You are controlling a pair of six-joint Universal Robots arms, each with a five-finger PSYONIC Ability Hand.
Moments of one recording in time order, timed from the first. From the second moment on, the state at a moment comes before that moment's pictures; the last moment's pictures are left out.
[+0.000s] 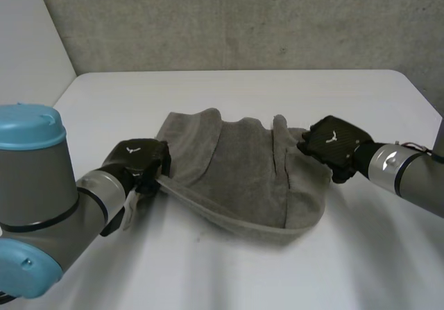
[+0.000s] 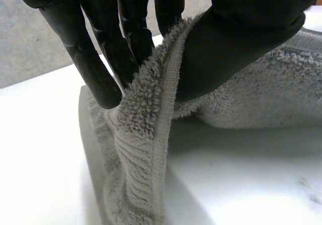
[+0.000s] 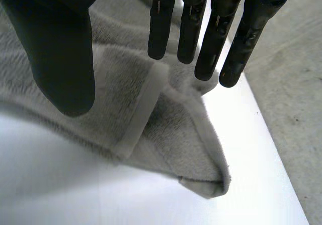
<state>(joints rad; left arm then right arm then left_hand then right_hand) 4.25 -1.86 -1.64 3.11 -1.53 3.19 1.74 -1.11 1.47 0.14 1.00 2.13 1.18 1.22 1.21 1.22 1.03 0.47 0.54 0.53 0.53 0.36</state>
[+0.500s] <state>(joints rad) 4.30 -1.86 -1.62 3.12 -1.52 3.19 1.68 -0.98 1.63 -0.18 0.86 2.13 1.18 1.22 1.21 1.22 1.03 0.56 0.66 0.66 0.65 0.46</state>
